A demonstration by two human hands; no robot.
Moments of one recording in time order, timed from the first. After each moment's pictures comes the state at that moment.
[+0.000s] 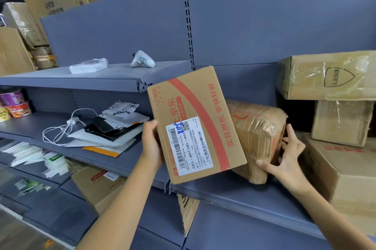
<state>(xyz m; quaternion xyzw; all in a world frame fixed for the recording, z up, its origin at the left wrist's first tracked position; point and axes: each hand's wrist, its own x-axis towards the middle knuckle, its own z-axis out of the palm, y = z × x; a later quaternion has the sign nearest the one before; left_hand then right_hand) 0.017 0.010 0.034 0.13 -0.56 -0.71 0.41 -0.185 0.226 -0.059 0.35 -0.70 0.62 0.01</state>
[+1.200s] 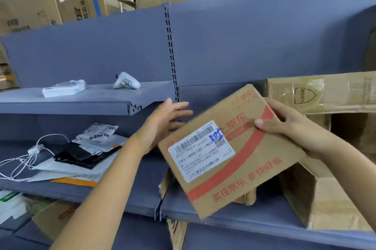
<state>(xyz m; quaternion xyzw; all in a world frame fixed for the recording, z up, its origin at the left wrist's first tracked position) 0.000 -0.010 0.116 0.01 -0.73 -0.66 0.16 -0.121 0.264 0.122 0.45 -0.66 0.58 -0.14</state>
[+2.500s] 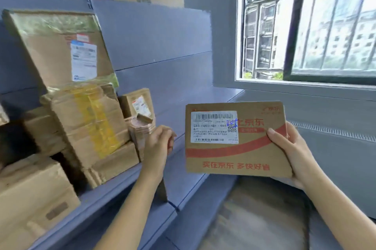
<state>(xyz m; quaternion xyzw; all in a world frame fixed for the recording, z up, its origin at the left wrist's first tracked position) -0.125 0.645 0.017 -0.21 -0.66 -0.72 0.06 0.024 0.877 0.002 -0.10 -0.60 0.73 0.31</state>
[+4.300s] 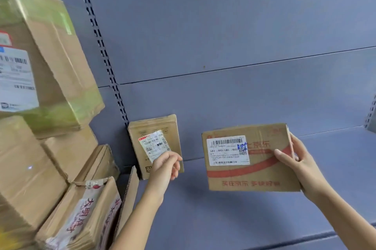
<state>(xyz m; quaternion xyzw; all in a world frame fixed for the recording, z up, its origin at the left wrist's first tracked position) -0.534 0.801 -0.029 0.13 -0.73 -0.65 0.18 -0.619 1.108 -0.051 0.12 -0.66 0.74 0.01</state>
